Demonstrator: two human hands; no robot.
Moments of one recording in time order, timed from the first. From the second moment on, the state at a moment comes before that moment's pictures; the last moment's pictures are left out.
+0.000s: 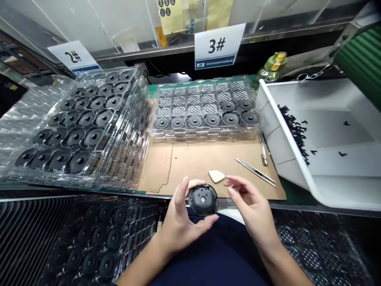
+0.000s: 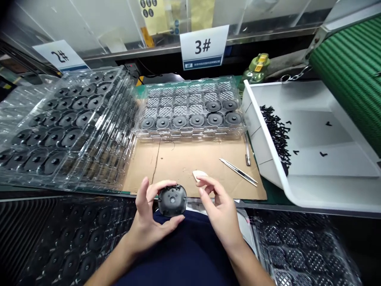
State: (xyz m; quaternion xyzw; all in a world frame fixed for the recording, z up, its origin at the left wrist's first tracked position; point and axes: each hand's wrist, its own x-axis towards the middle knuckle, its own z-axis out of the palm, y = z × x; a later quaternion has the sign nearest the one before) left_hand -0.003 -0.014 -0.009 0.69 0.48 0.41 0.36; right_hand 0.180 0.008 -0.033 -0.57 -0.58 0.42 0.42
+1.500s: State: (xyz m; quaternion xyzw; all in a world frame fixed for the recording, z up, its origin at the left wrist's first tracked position) left_hand -0.016 -0.010 0.003 0.52 0.40 0.26 0.71; right_hand 0.194 -0.001 -0.001 -0.40 -0.39 0.79 0.27
